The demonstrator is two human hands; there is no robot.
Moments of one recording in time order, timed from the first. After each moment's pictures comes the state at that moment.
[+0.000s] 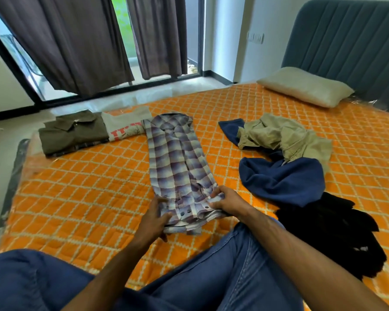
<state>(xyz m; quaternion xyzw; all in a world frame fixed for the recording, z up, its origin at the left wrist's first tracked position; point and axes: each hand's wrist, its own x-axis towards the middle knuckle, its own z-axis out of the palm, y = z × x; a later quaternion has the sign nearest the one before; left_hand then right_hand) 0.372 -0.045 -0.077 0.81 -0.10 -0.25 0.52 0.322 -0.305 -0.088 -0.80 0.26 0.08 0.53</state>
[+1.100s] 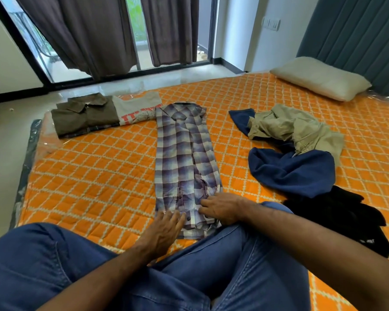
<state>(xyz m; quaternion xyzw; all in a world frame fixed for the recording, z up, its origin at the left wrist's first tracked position) 0.349 -0.012 -0.141 0.82 -0.52 0.00 -0.23 0.321 -0.264 -0.091 -0.92 -0.32 0.16 -0.16</state>
